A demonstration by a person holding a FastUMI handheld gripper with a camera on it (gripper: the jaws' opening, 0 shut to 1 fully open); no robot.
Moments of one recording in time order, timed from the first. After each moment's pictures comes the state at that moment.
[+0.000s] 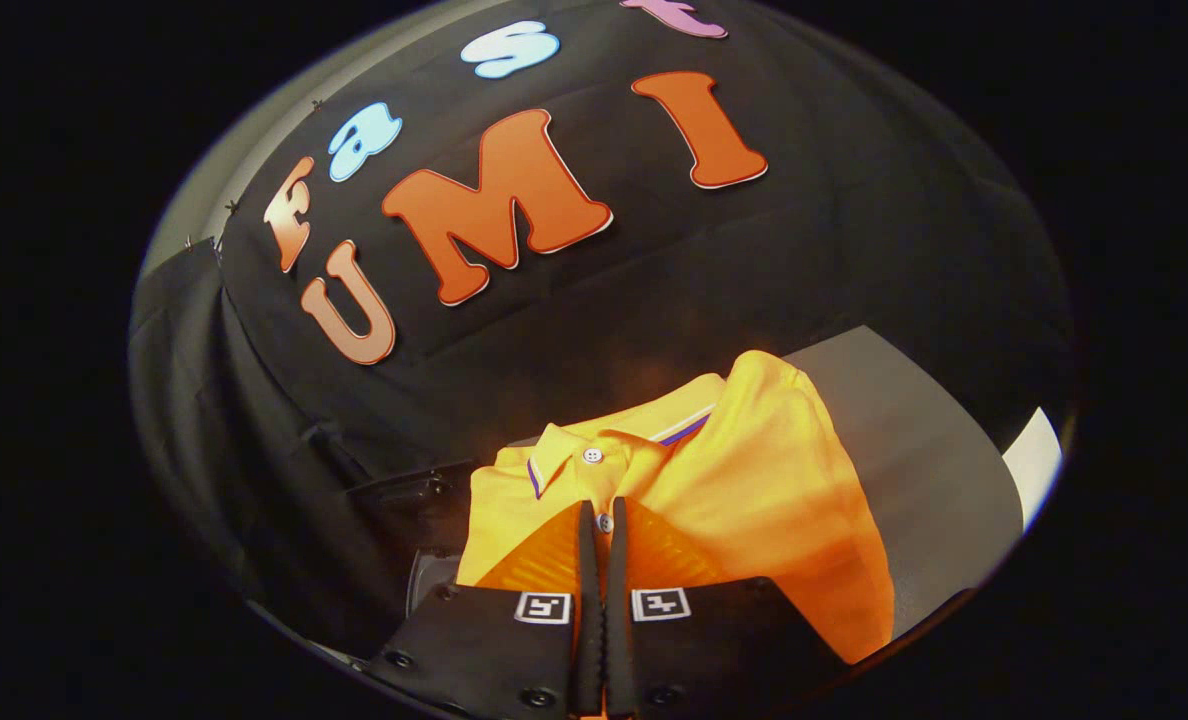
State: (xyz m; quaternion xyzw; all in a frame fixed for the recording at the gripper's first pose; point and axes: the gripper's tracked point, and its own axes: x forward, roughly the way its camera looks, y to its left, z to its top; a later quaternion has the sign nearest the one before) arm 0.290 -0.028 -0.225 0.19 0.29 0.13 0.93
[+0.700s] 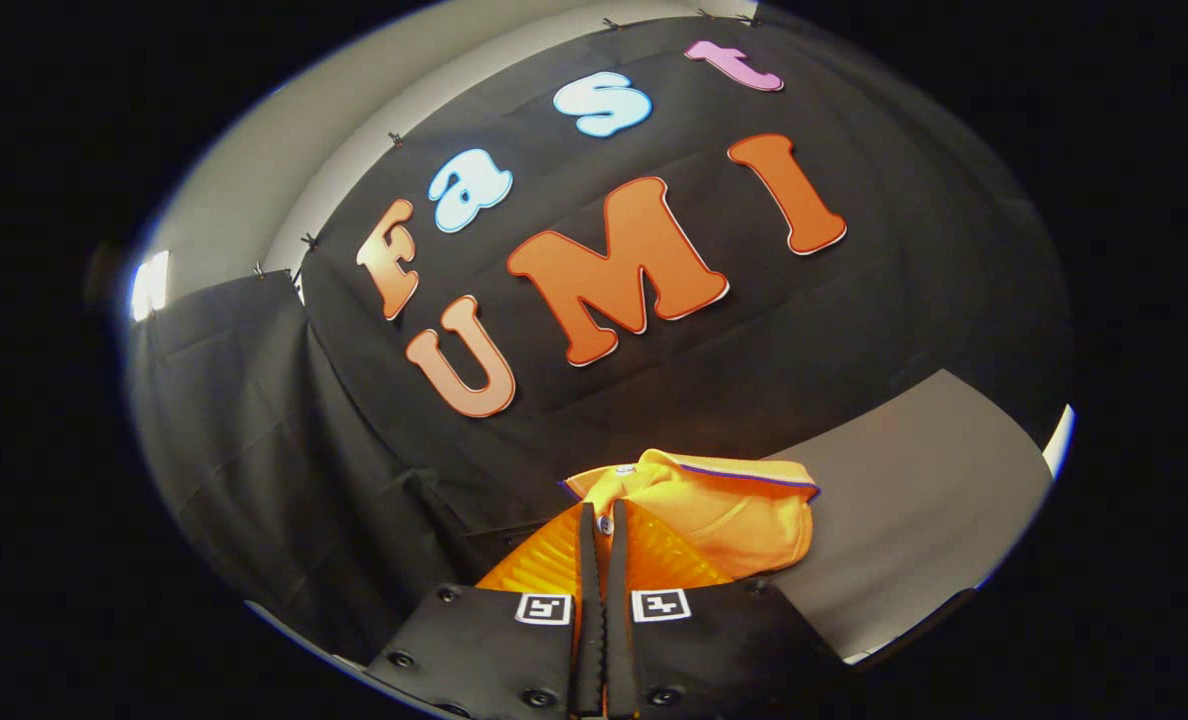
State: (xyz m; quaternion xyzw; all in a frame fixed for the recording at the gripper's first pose) arm 0.223 0.103 -0.092 0.23 0.18 0.20 0.93
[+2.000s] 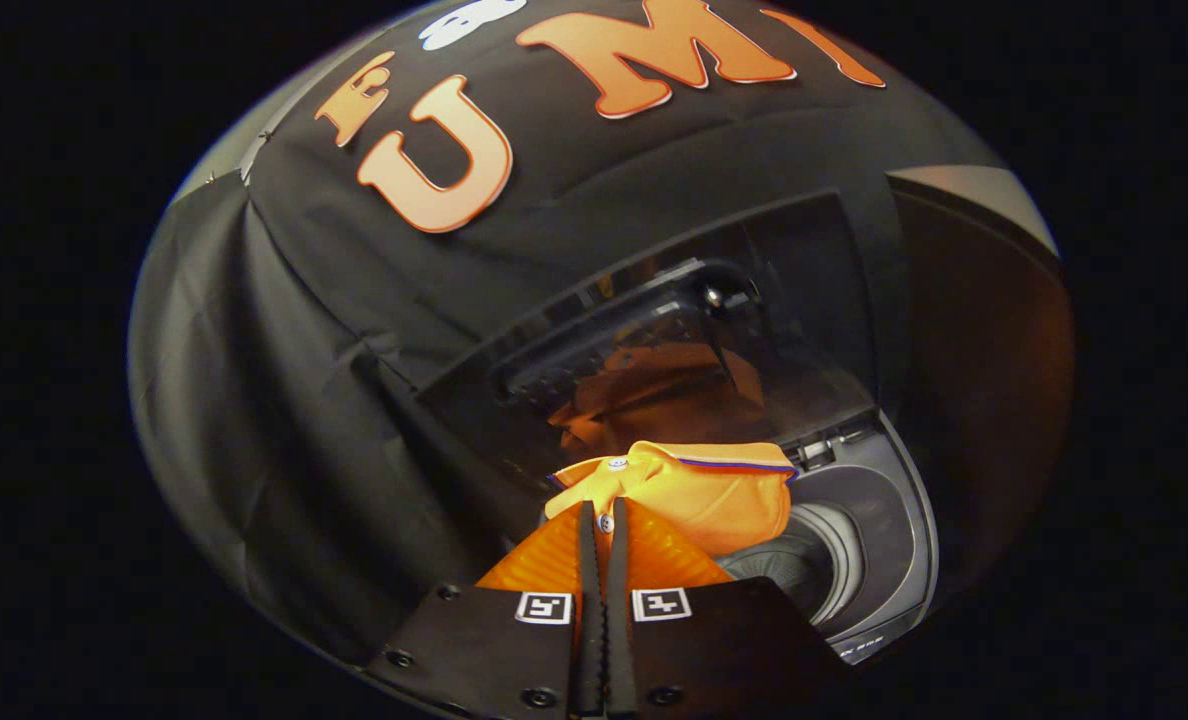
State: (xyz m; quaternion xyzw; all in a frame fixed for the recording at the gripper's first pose) arm 0.273 0.379 -0.394 0.20 0.36 0.19 0.89
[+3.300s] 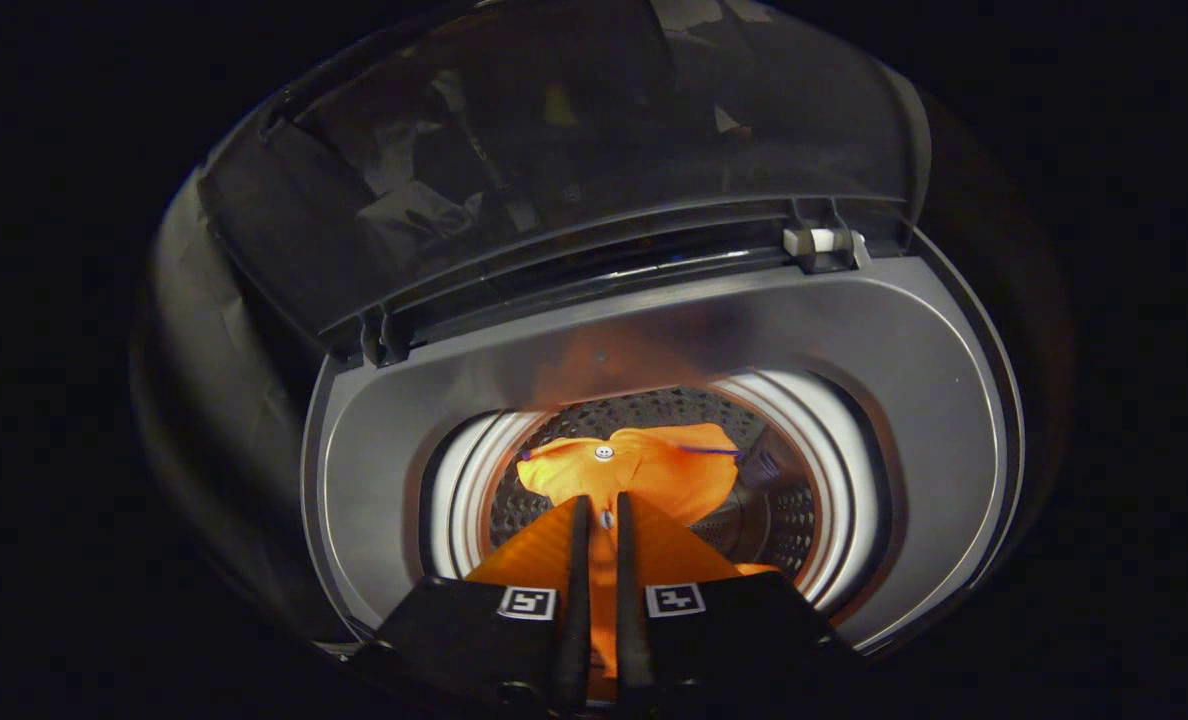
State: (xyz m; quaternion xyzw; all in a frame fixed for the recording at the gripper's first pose) arm 0.246 0.370 -0.571 0.09 0.53 0.11 0.84
